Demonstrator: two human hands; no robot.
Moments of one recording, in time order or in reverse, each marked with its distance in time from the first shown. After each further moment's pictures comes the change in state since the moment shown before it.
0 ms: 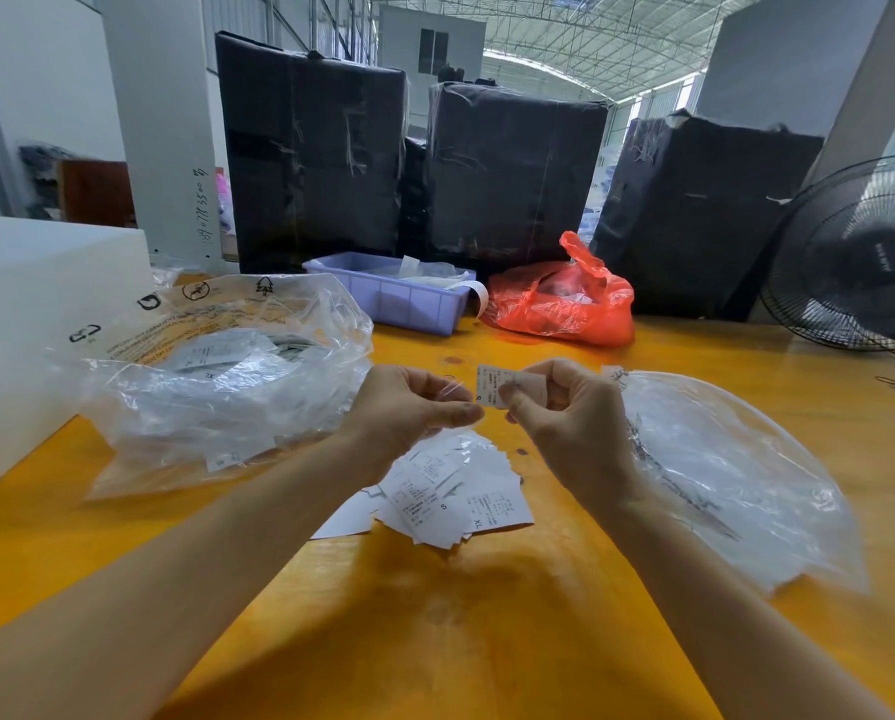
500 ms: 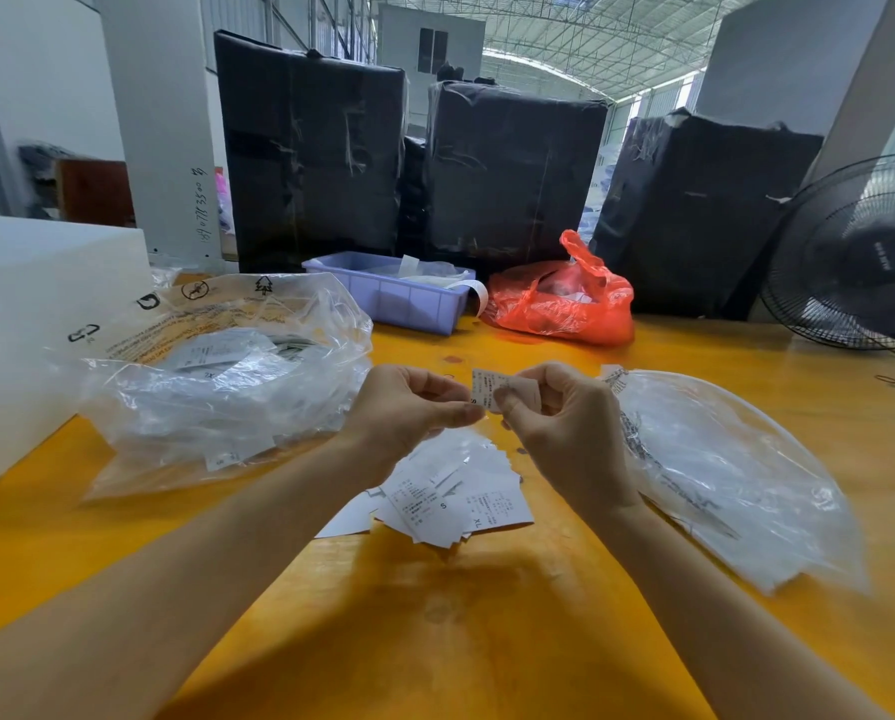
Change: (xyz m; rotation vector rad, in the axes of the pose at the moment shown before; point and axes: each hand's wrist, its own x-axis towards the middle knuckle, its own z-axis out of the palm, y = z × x) left_hand 0.001 -0.002 0.002 -0.012 0.021 0.028; right_hand -0.005 -0.001 0.005 -0.071 0.040 -0.056
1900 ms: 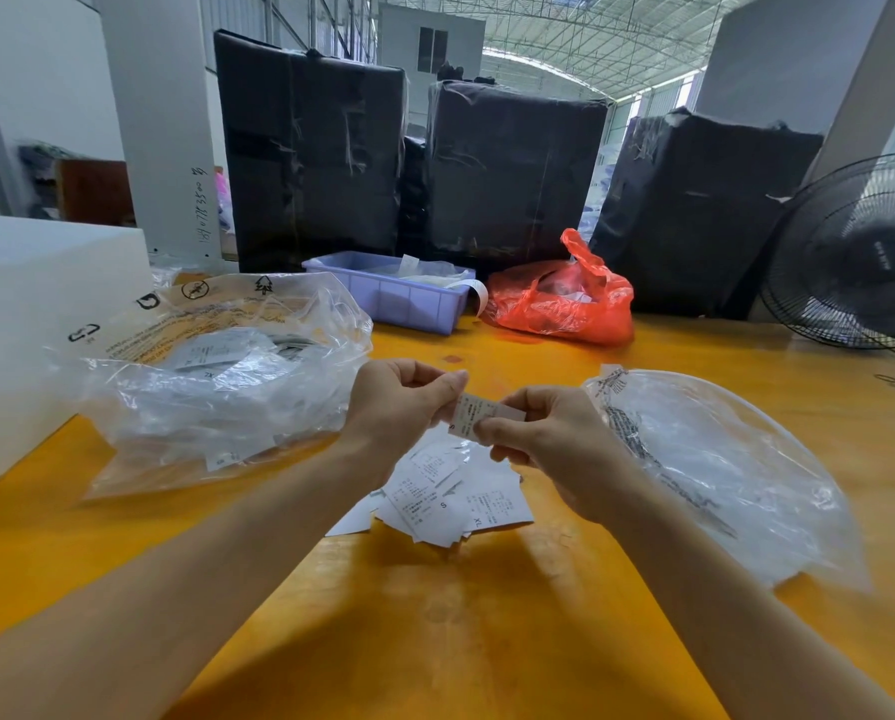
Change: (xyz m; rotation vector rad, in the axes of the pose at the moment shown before) left_hand -0.002 0.000 0.003 -0.021 0.164 0.071; right_hand 0.005 -0.002 -0.004 0.311 -0.377 0.461
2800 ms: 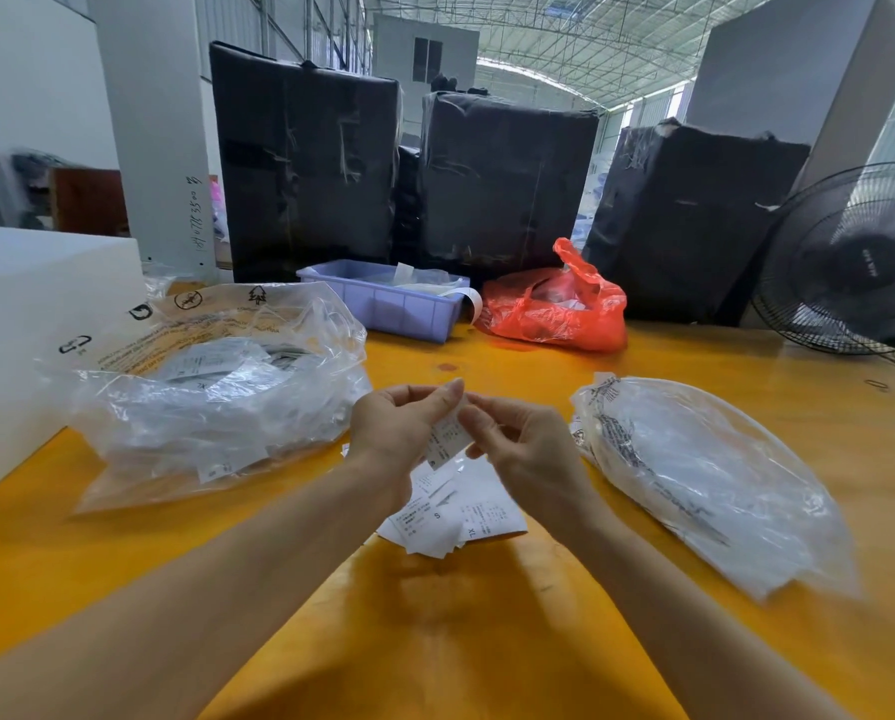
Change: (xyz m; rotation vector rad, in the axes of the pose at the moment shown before) left_hand -0.005 -0.003 0.013 -0.316 0.089 -0.230; right_hand -0.006 0.004 0.018 -0.180 0.076 -0.290
